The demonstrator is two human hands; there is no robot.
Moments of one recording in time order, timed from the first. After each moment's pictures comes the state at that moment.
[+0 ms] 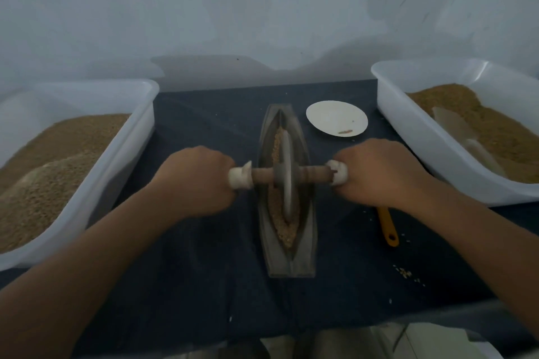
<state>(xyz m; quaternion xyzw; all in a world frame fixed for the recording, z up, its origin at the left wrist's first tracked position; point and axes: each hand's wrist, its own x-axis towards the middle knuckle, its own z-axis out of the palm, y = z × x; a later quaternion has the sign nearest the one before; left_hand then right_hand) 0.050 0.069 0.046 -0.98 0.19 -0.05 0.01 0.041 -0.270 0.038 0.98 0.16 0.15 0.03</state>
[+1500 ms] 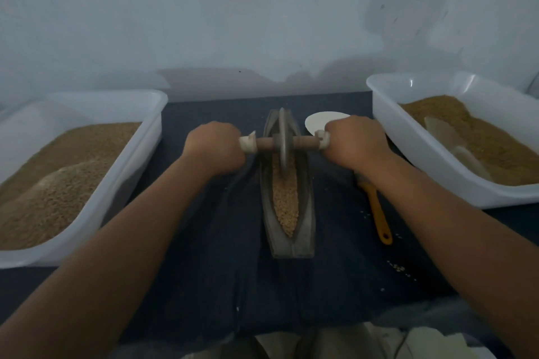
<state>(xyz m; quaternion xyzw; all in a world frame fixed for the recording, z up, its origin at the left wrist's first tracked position) 0.115 0.040 0.064 -0.99 0.10 -0.05 -0.01 0.104 -0.249 0.054 0.98 0.07 0.17 0.04</state>
